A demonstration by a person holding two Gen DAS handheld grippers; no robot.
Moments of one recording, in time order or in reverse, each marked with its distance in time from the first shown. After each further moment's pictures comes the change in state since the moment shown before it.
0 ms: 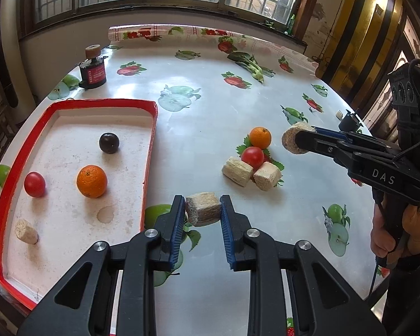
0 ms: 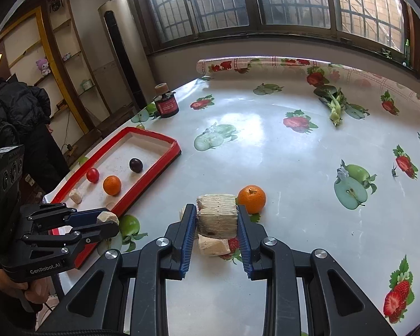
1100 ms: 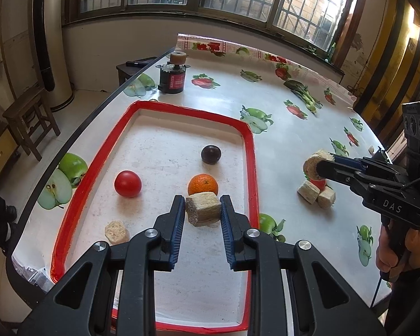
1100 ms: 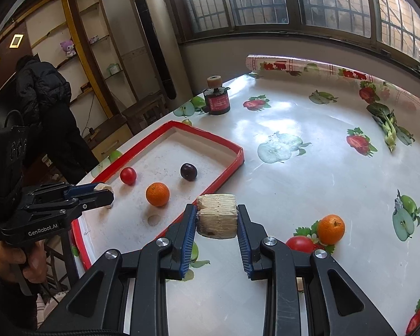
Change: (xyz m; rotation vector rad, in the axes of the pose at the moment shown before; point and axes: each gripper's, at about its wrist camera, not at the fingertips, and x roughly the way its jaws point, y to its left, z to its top) left arm -0.041 0.102 0.002 -0.142 -0.062 0.125; right arm 0.042 0.081 0.024 -0.099 0.035 0.107
